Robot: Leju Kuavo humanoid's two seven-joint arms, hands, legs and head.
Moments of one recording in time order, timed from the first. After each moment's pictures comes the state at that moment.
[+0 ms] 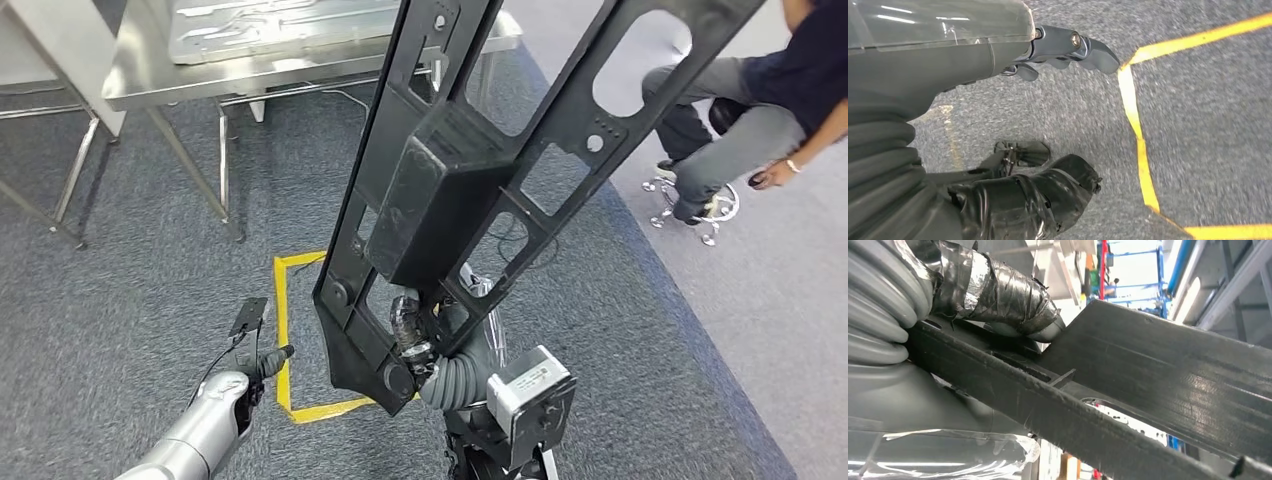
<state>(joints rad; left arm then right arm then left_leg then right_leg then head) -0.40 -0.02 -0.04 -0.21 0.06 0.43 0.18 -0.31 0.06 0.84 -1.64 0.09 -0.64 -0.25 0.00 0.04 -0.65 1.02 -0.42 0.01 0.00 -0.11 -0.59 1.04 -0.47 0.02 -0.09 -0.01</state>
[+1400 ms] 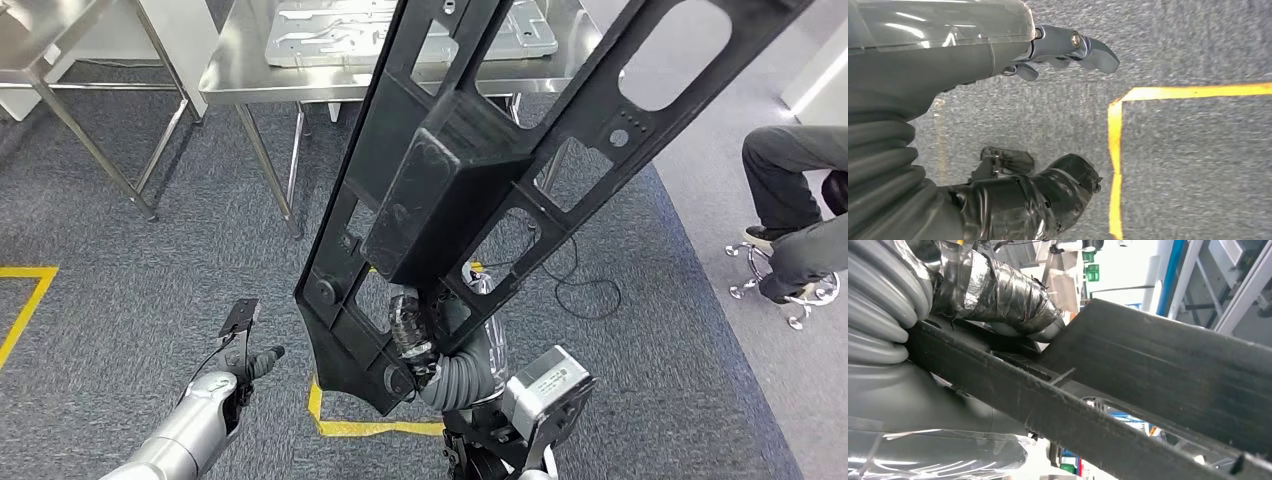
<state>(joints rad) -0.40 0.01 -0.05 -0.21 0.09 0.40 0.17 -0.33 0.07 0.84 -1.63 -0.01 -0.60 -0.33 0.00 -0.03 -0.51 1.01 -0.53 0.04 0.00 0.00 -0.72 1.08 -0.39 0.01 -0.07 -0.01</state>
